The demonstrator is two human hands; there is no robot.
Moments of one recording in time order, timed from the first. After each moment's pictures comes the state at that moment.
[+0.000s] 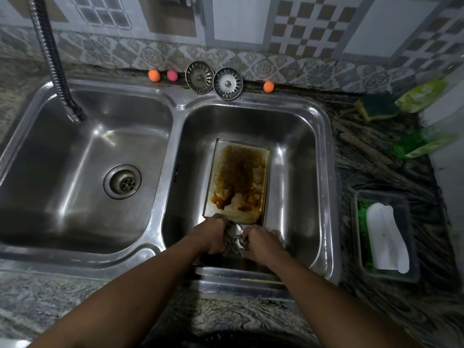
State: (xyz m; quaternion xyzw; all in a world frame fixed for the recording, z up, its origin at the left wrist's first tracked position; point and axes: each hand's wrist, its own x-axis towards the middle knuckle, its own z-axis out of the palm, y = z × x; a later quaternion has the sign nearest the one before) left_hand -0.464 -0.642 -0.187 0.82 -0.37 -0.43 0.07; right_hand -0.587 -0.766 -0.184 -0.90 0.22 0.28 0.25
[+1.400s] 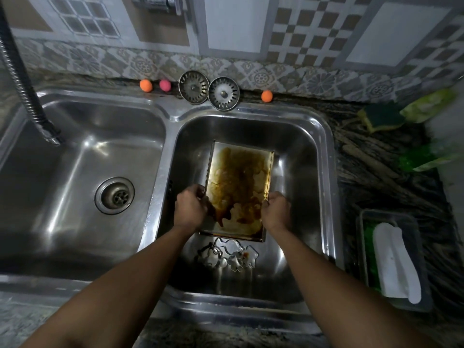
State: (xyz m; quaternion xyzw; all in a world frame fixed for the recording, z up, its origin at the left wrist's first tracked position) left_hand -0.390 -0.671 -0.180 0.92 -0.12 -0.19 0.32; right_hand -0.510 -0.840 -0.199 -0.76 0.53 -0.02 0.38
